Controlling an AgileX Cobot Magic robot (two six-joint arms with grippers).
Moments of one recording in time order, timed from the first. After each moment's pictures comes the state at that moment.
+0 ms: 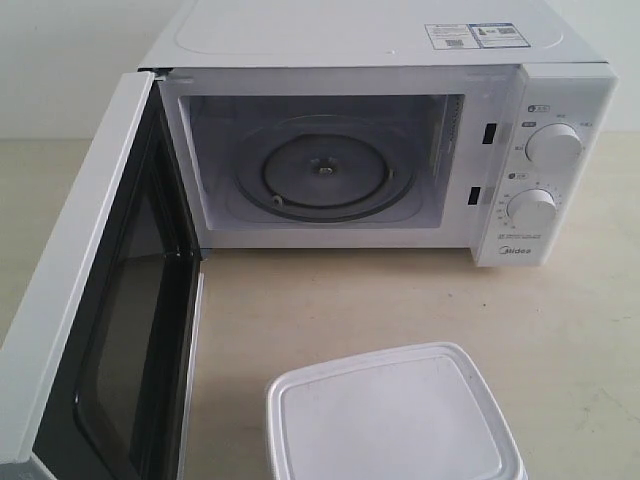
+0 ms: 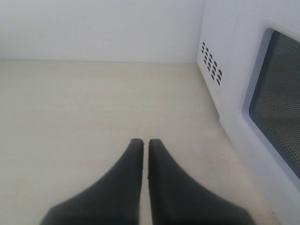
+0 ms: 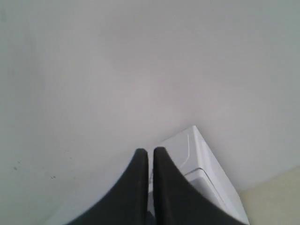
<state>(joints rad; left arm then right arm) 0.02 0.00 0.00 -0.09 0.31 0.08 0.02 0.16 -0.39 0.20 0.08 0.35</state>
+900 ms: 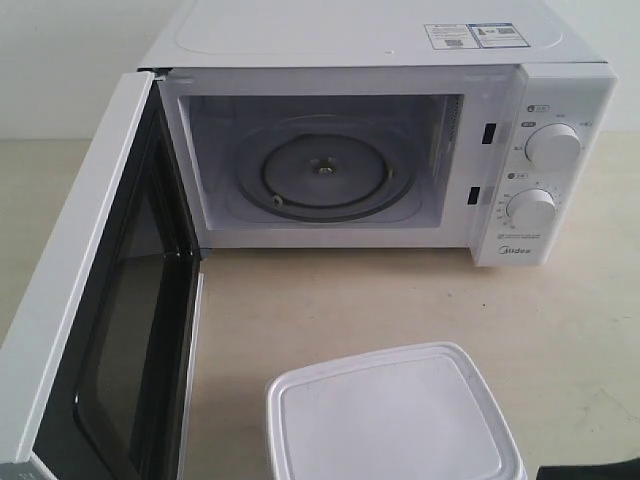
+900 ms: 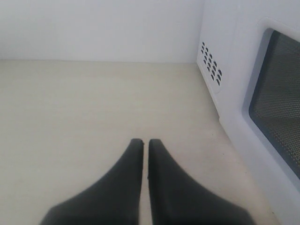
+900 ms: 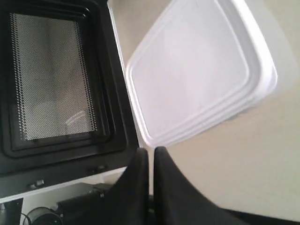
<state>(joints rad) 0.02 0.00 0.00 -0.09 0.31 0.08 0.29 0.42 -0.17 0.94 0.73 0.19</state>
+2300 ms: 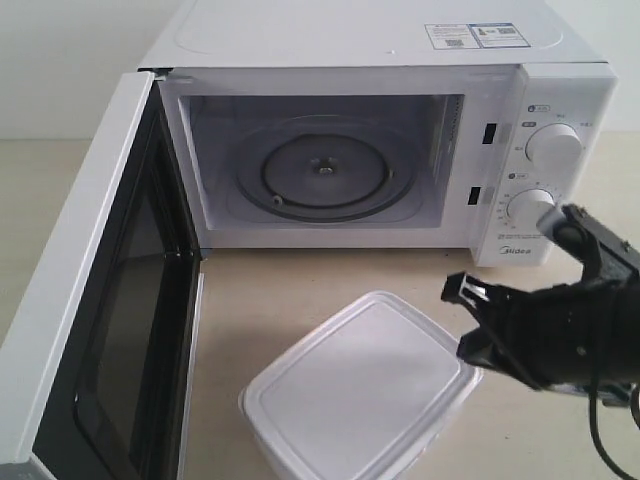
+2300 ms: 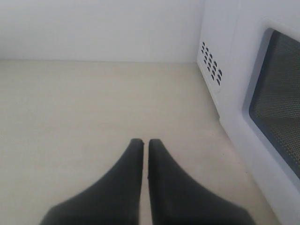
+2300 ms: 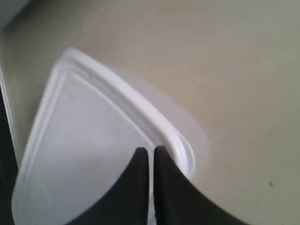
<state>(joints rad) 0.02 0.00 0.00 -0.09 0.31 0.08 0.42 1.35 -0.43 1.35 0.23 -0.52</state>
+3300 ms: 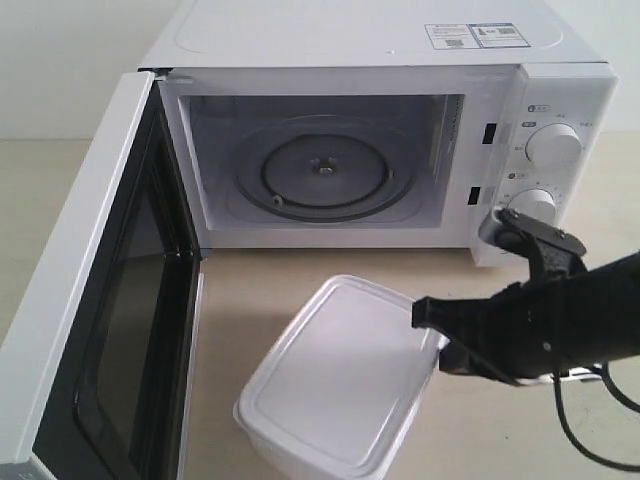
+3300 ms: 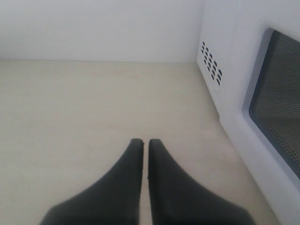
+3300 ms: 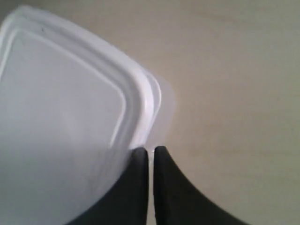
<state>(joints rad) 0.02 0.00 0.00 -0.09 0.31 0.08 0.42 1.52 -0.56 1.07 0.29 -0.49</state>
